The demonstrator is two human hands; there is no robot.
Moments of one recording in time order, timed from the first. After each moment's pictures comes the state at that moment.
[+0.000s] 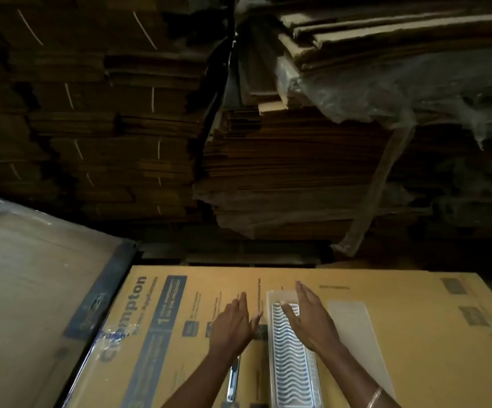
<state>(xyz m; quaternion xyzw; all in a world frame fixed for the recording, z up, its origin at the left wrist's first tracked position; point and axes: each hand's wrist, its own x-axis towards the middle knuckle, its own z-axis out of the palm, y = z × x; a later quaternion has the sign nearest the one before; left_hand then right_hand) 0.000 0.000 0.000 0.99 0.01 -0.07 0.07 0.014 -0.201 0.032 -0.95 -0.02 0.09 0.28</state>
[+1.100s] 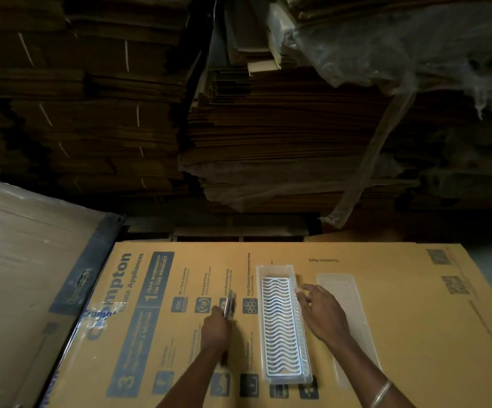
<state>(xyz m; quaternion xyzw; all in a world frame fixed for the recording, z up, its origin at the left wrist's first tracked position) -0.019 0.017 -0.098 0.90 0.24 -0.18 0.31 0.006 -0.245 -0.013 -0.96 0.03 0.07 0.27</state>
